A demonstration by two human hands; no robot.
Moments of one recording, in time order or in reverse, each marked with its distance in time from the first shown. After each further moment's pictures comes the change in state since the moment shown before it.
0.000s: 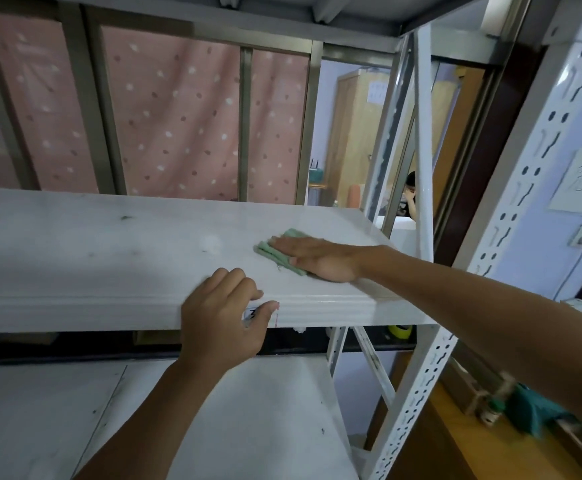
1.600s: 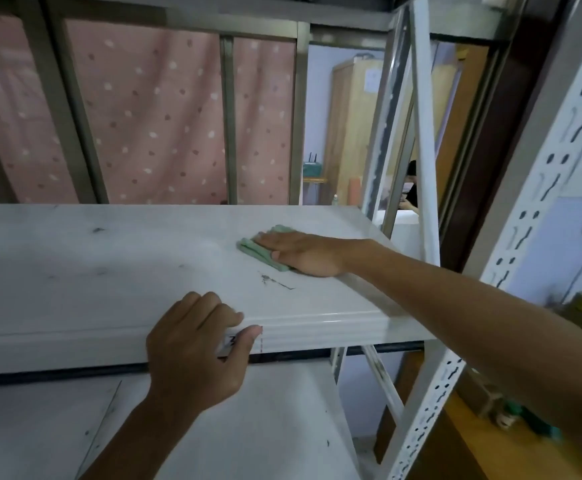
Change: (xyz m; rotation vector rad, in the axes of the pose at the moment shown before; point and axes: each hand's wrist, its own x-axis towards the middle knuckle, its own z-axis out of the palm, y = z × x) left_hand 0.003 0.001 -0.001 0.026 0.039 0.077; right_hand 0.032 0.022 -0.009 0.044 0.021 -0.012
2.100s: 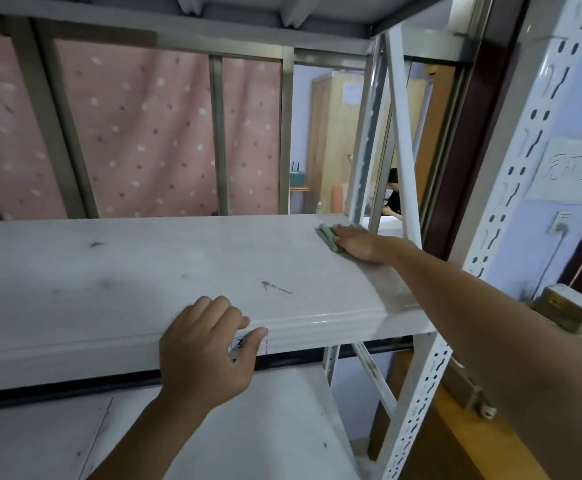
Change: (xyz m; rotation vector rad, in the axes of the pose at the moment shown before) left_hand 0.000 -0.006 0.001 0.002 -0.070 -0.019; right_hand -0.051 0.055 -0.027 -0.040 0.133 0.535
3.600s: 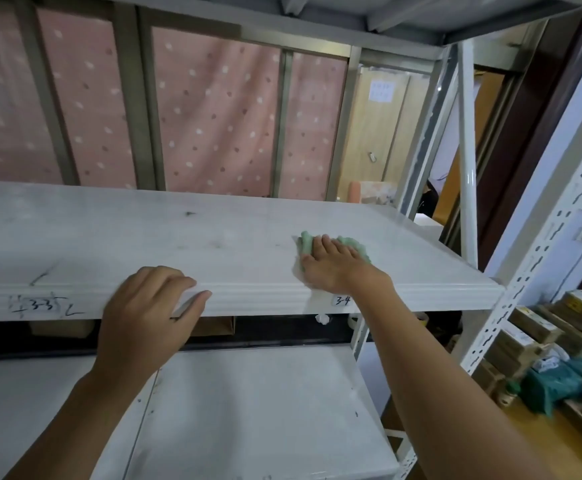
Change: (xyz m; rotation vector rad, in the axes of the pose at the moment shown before) left_hand -0.059 -0.158 -0.133 0.146 0.064 0.052; right_hand -0.081 -0.229 0.067 0.007 0.011 0.084
